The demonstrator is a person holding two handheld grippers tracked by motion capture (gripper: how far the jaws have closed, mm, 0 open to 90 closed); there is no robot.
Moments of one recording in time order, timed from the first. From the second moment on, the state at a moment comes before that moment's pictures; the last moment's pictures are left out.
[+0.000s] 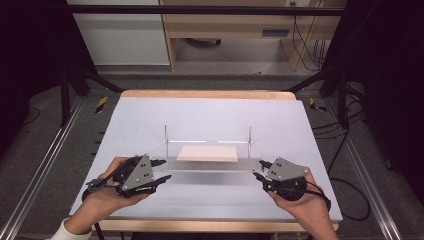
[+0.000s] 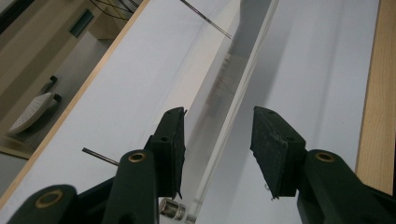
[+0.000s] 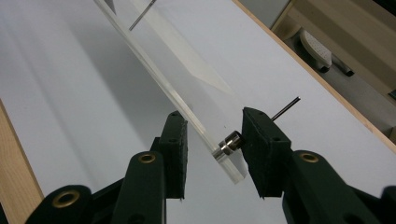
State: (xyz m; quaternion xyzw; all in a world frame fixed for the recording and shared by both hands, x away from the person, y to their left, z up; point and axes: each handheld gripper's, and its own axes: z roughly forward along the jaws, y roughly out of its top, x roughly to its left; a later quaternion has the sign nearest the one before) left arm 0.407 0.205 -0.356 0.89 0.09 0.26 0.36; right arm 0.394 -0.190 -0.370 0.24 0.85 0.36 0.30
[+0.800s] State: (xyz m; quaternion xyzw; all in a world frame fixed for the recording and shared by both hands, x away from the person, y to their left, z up) left arm 0.414 0.207 -0.365 0.89 0.09 0.28 0.33; right arm 0.396 -0.190 -0.368 0.24 0.85 0.36 0.29
